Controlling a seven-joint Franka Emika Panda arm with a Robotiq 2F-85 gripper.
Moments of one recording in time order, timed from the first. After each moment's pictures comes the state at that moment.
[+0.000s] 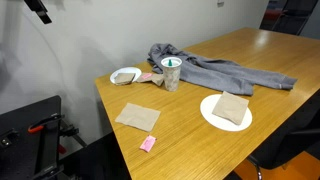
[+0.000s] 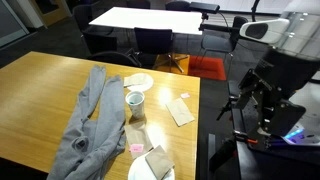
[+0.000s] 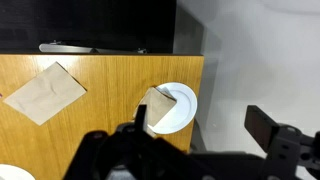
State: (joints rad) arm 0.29 -0.64 0.23 -2.70 0.39 2.23 0.20
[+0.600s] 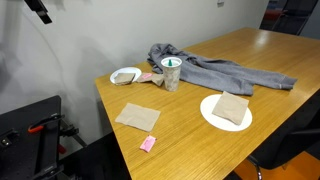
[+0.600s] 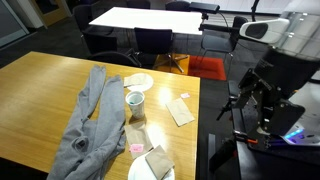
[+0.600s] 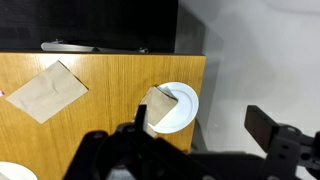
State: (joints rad) arm 0.29 -0.64 0.23 -2.70 0.38 2.23 0.20
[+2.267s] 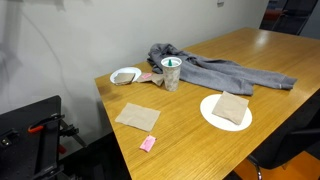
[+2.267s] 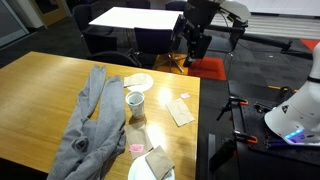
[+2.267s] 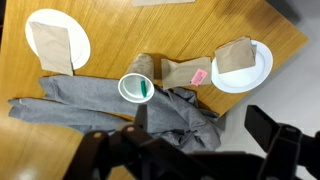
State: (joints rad) arm 0.17 -0.33 -0.06 -2.38 0.07 2.33 -0.53
